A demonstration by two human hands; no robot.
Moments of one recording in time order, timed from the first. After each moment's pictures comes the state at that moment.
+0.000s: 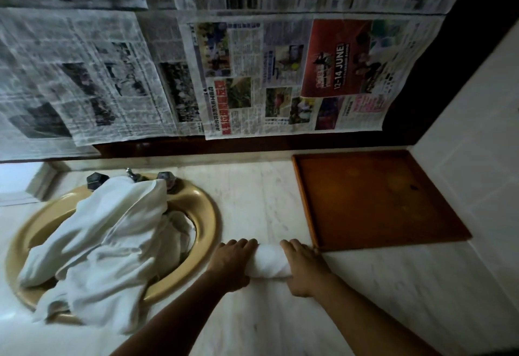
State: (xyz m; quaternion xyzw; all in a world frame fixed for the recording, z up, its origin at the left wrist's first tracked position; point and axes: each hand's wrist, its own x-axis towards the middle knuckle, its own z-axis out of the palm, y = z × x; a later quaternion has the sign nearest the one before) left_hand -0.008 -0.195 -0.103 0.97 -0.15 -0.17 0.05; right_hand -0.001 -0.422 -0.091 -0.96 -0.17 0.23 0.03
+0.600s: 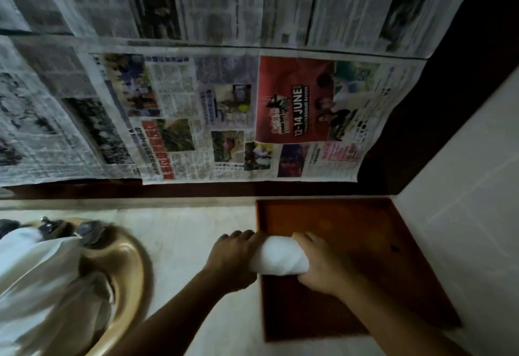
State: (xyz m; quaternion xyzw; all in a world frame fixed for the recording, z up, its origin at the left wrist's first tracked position) left_hand 0.170 -0.324 -0.051 0.98 -0.17 -0.03 0.13; right_hand 0.187 -0.569 -0.011 -0.96 -0.17 0.18 0.11
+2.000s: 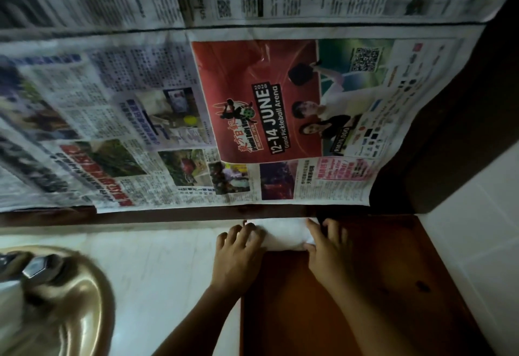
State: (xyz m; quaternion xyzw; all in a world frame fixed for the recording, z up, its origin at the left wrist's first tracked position) left_hand 0.280 -0.381 -0.135 0.98 -0.09 0.11 0.10; right_hand 0.320 -0.608 -0.126 -0.99 -0.03 0.00 0.14
